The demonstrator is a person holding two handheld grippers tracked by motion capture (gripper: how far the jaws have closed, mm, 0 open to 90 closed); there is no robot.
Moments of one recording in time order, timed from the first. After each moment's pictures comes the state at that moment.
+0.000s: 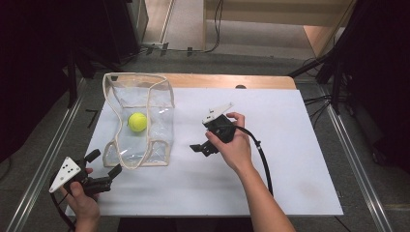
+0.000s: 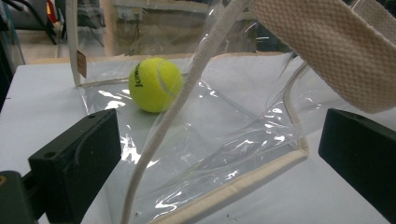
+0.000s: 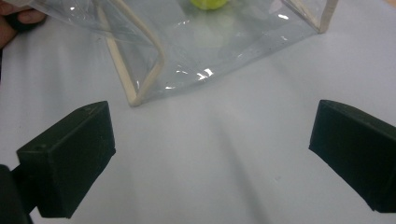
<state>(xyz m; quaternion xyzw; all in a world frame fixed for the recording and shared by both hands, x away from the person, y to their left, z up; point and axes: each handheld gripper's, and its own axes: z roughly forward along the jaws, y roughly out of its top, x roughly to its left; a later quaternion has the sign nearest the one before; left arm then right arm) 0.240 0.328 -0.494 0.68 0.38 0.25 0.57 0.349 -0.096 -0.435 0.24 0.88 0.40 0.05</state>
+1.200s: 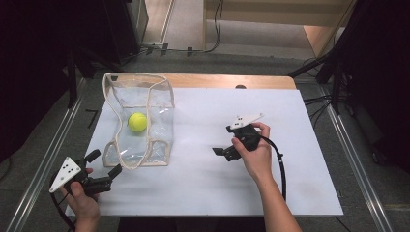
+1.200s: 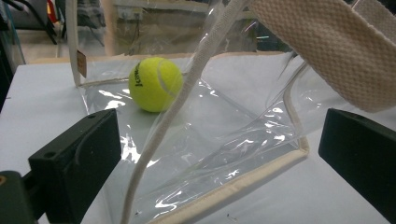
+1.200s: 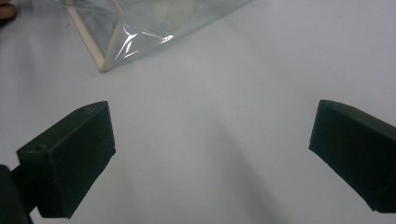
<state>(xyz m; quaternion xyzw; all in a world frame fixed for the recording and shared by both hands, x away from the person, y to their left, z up) 0.240 0.328 -0.494 0.68 0.38 0.25 0.57 0.329 -0.163 -0.460 0.30 0.85 0.43 0.07</state>
